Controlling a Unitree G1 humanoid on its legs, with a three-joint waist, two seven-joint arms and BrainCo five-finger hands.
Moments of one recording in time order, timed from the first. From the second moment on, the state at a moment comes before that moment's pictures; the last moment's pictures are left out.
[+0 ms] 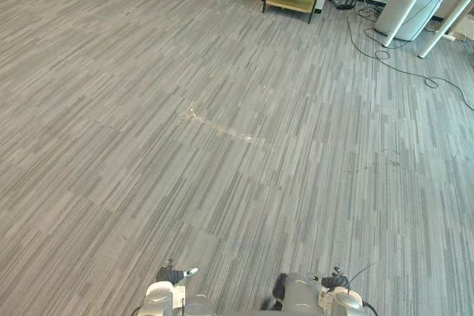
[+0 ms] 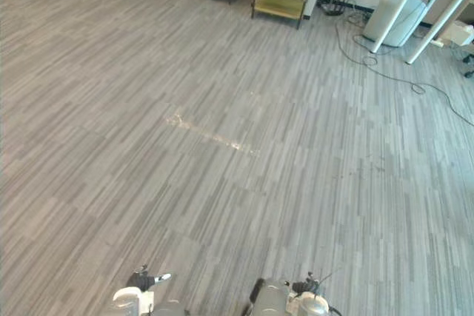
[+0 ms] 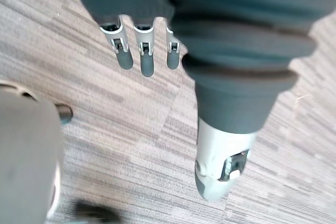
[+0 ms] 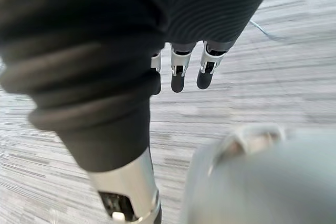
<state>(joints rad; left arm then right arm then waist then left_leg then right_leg) 0.01 0.10 0.08 1.03 -0.02 -0.04 0.13 0.00 -0.09 -0.27 1.06 0.01 -0.03 -0.19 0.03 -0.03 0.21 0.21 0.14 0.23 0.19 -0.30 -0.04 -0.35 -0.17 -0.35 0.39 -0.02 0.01</state>
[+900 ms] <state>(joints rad) -0.01 0.11 0.06 1.03 0.00 -0.04 0.11 0.03 -0.05 -0.29 1.08 0.05 -0.02 -0.18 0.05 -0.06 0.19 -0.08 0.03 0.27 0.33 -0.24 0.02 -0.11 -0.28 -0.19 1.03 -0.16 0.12</state>
